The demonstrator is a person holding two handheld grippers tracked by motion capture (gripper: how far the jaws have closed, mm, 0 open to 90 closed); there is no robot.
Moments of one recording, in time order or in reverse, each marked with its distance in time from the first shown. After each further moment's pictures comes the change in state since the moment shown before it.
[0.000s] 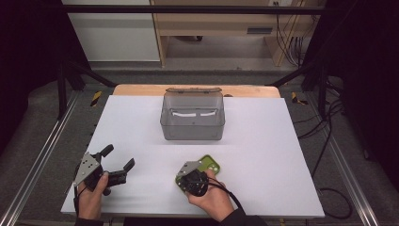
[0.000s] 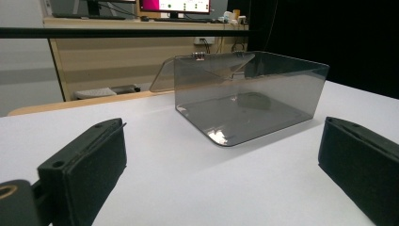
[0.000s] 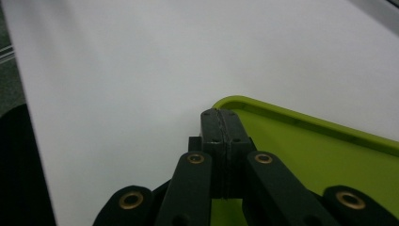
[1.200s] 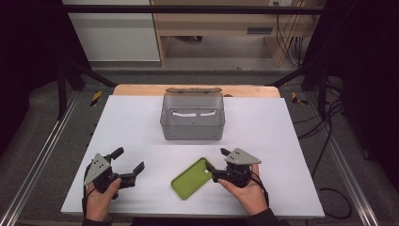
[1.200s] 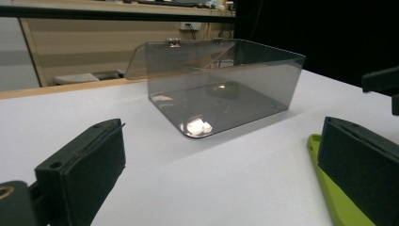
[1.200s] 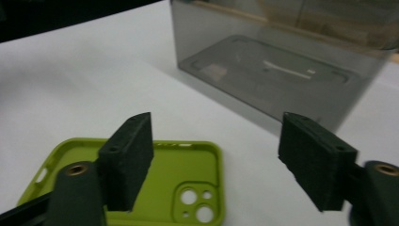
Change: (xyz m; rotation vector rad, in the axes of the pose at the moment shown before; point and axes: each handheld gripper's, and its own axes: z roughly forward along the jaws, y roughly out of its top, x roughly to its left) left arm -0.027 0.005 0.011 0.069 -0.058 -0.028; right arm -0.070 -0.053 -0.084 -0.425 -0.285 0.161
